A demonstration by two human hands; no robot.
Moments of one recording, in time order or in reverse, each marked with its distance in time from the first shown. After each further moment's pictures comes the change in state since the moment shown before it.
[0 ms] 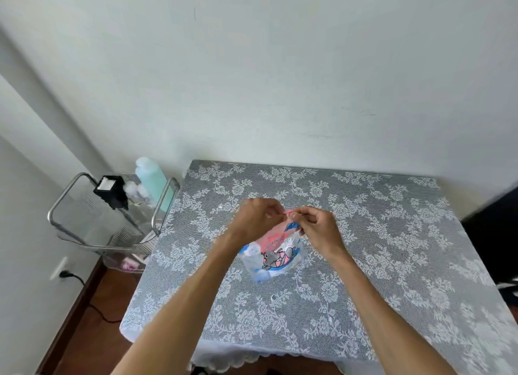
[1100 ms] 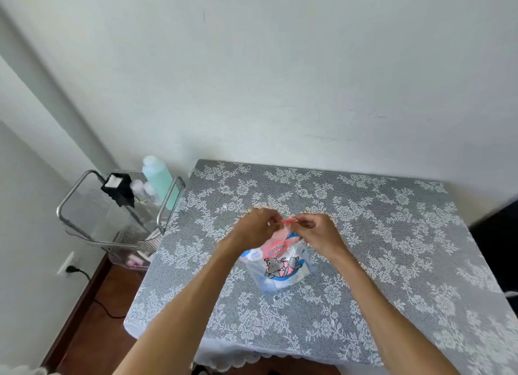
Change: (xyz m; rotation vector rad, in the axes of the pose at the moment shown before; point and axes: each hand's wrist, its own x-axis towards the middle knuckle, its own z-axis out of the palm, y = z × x) left_hand -0.004 -0.022 0.012 0.113 -0.102 -0.051; right_hand 0.004 0.004 0.001 -0.102 -0.162 0.079
